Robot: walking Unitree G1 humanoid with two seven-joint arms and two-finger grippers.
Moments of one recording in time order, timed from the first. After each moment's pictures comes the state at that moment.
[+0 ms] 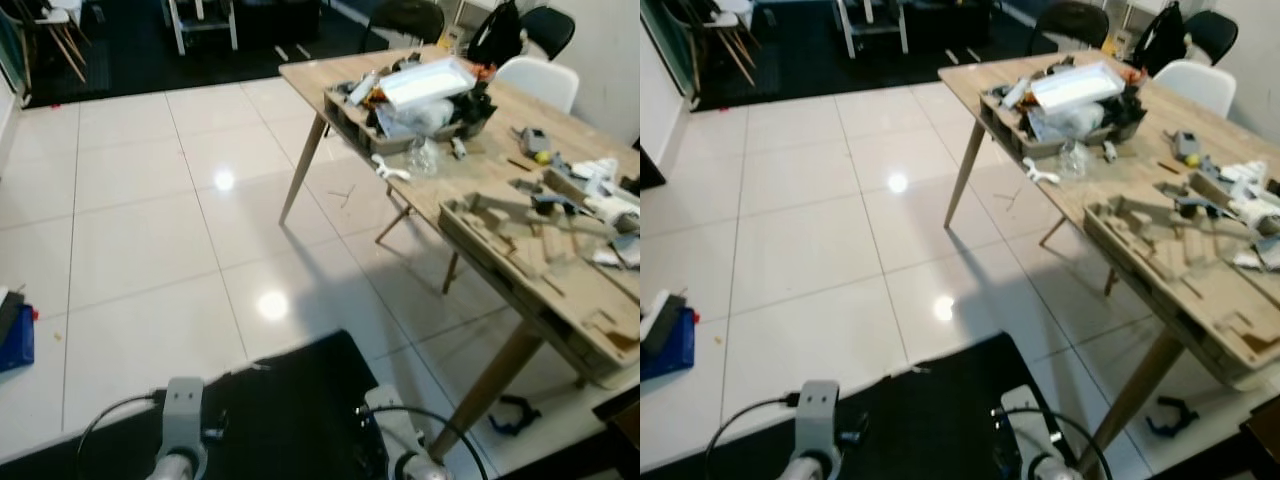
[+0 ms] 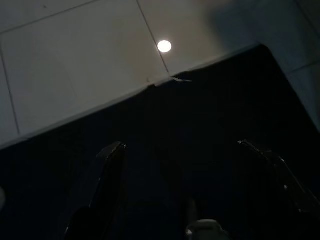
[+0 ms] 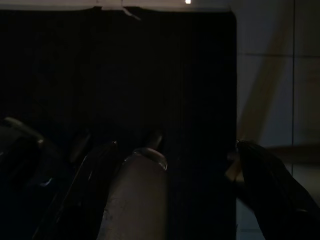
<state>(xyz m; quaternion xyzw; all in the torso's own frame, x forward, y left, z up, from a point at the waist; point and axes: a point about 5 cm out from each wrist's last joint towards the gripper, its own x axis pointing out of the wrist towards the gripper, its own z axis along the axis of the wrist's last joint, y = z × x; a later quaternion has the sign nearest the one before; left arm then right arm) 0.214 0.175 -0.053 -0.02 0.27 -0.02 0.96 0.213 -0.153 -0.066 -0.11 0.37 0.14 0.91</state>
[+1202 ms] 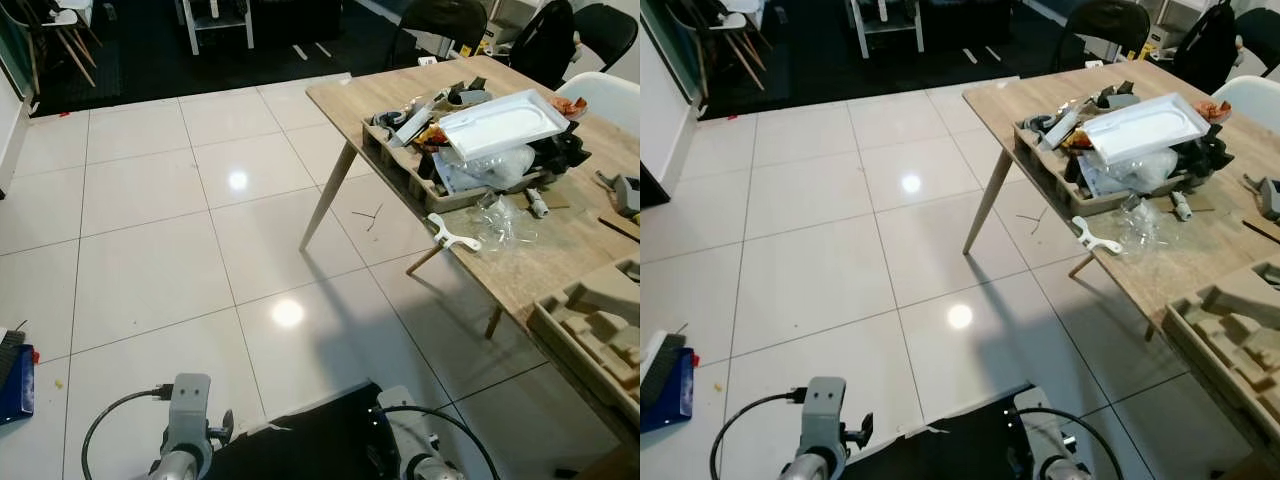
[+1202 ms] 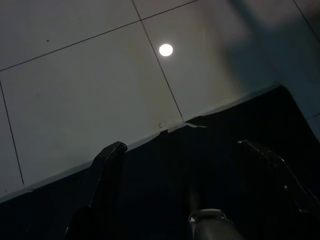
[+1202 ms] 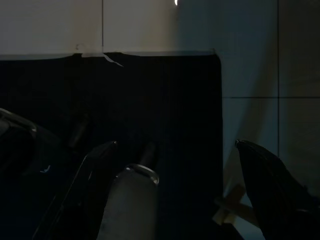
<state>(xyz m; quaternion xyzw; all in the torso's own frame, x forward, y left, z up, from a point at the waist) 0.216 0.171 -0.054 -0.01 0.28 -0.03 0.96 0.211 -0.163 -0.068 -0.11 0.38 0.11 0.91</state>
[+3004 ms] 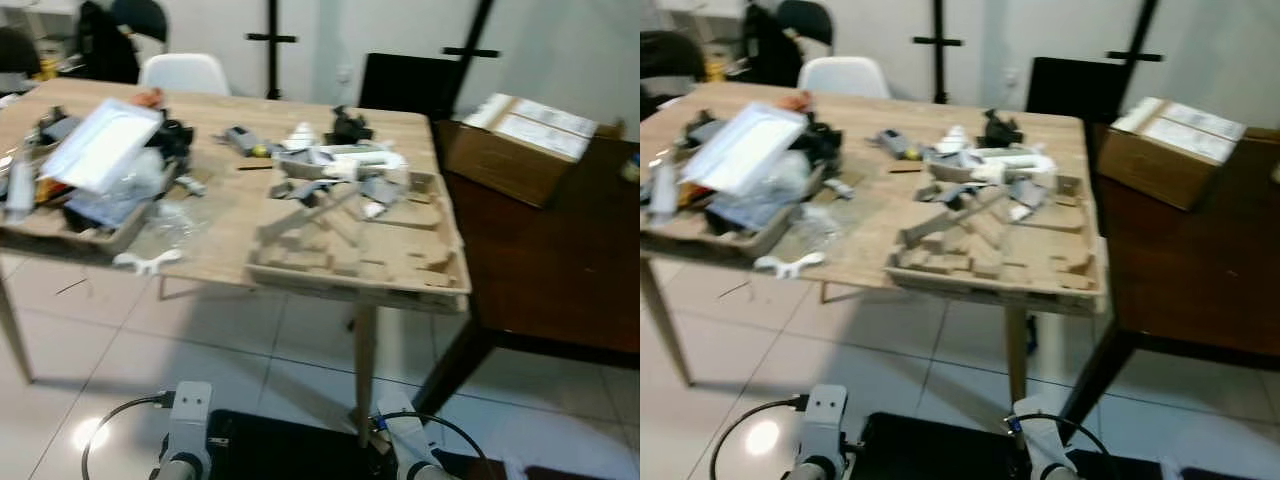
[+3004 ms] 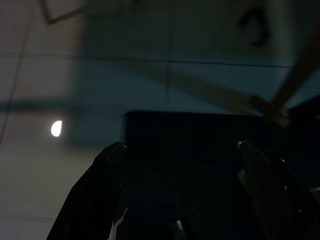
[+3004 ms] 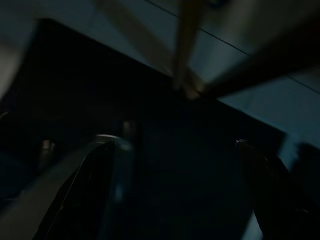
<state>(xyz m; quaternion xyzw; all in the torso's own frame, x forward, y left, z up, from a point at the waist) 0.212 0.168 -0.056 0.01 0.29 -0.05 0.96 0.204 -0.167 -0.071 -0.10 0.39 0.11 0.91</state>
